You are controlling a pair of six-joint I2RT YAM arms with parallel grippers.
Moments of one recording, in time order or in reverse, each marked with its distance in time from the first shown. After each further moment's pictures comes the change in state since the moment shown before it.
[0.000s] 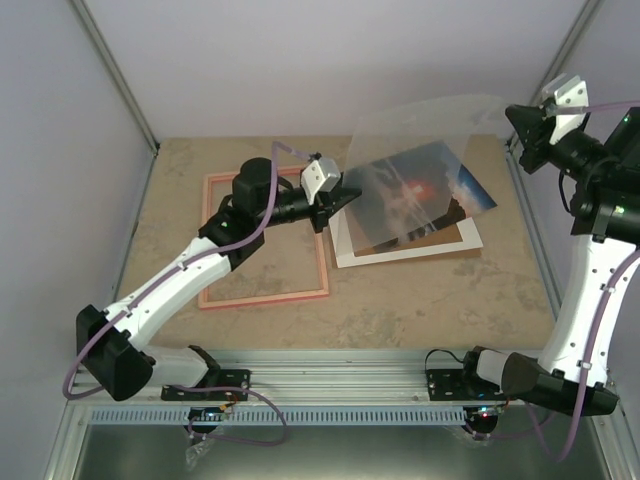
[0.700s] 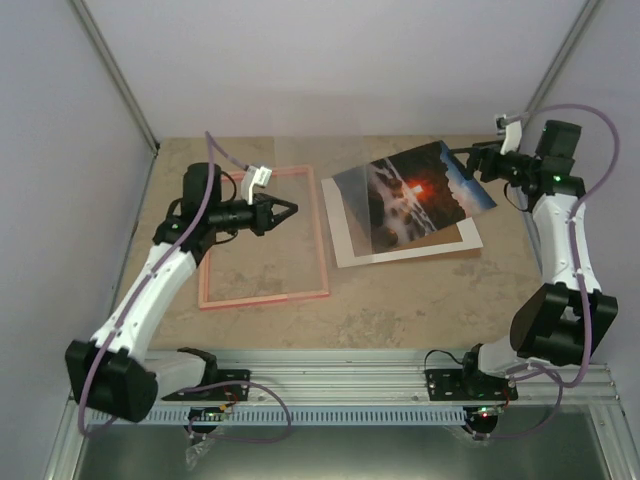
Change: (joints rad) left arm 0.391 -0.162 -0.127 -0.347 0.285 -0.311; right arm 0.061 0.235 -0.370 0.211 -0.036 0.320
